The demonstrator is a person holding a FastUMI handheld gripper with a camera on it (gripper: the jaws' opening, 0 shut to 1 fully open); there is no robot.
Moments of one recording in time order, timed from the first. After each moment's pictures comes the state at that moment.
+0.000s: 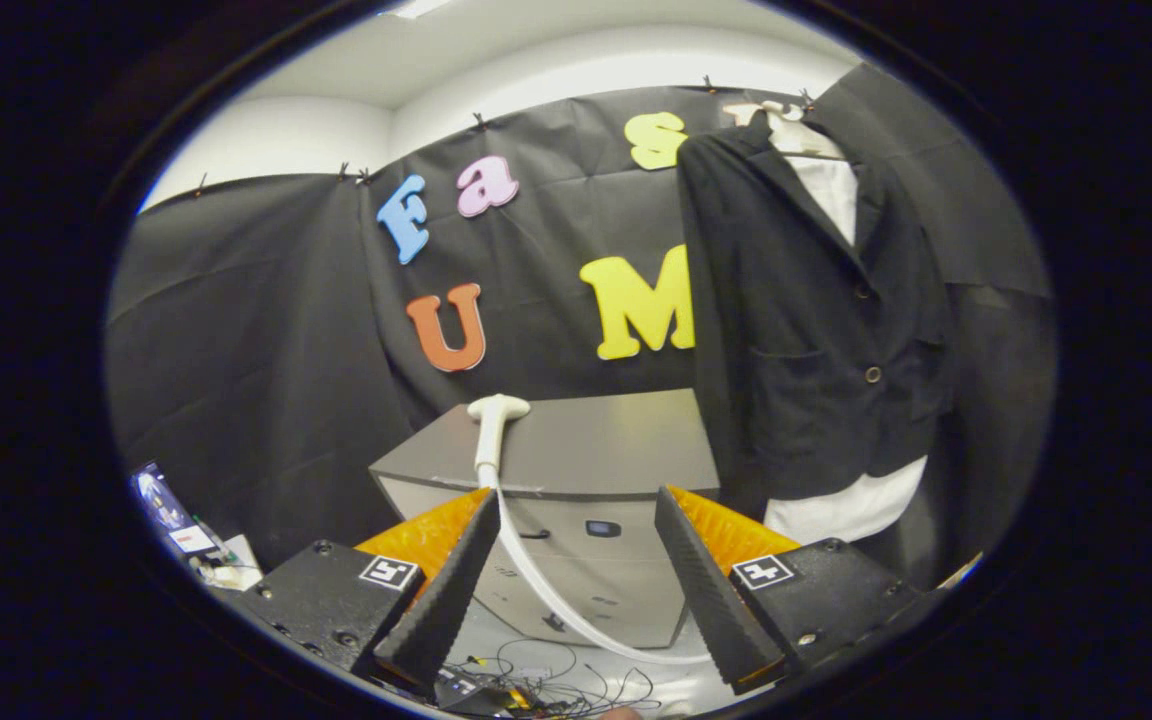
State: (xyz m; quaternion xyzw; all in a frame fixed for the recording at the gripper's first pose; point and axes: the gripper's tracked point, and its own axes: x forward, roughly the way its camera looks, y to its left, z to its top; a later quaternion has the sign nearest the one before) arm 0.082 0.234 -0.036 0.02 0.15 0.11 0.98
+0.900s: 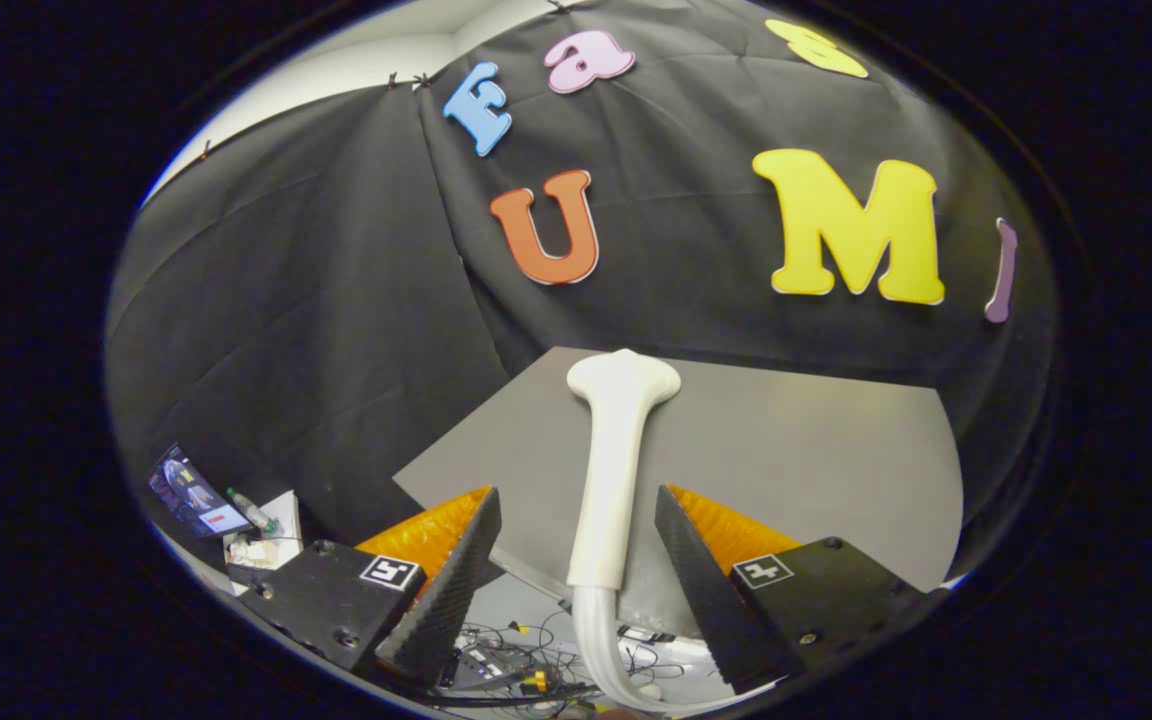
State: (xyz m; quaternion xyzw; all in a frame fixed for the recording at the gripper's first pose) arm 0.305 0.402 -0.083 -0.04 0.31 0.26 0.91
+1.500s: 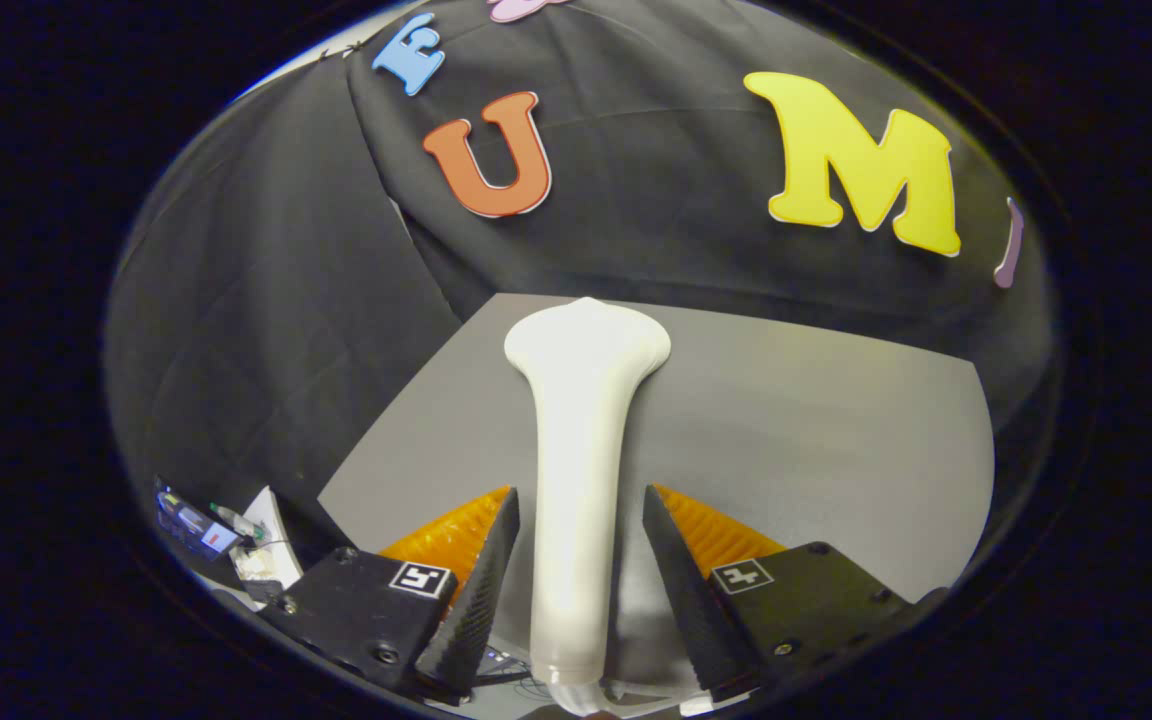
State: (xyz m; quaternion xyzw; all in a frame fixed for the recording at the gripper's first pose) arm 0.371 0.415 -0.124 -0.05 0.41 0.19 0.89
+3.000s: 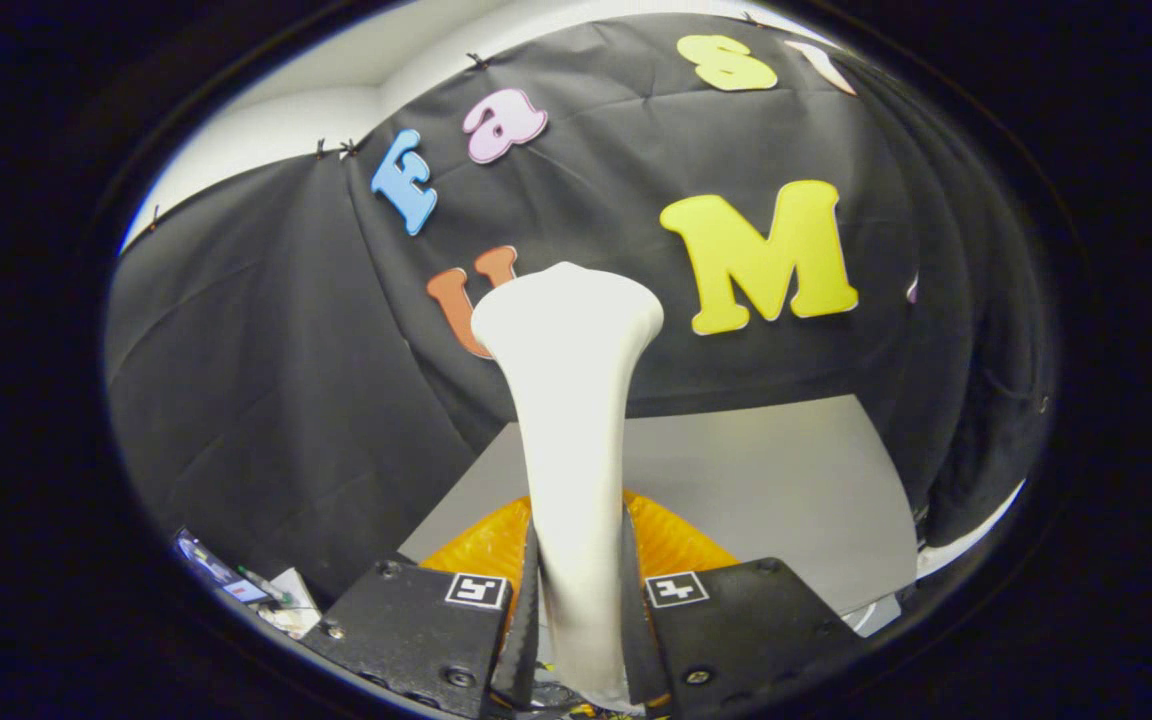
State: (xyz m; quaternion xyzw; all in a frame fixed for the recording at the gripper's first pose) arm 0.260 0.351 0.000 0.07 0.21 0.16 0.96
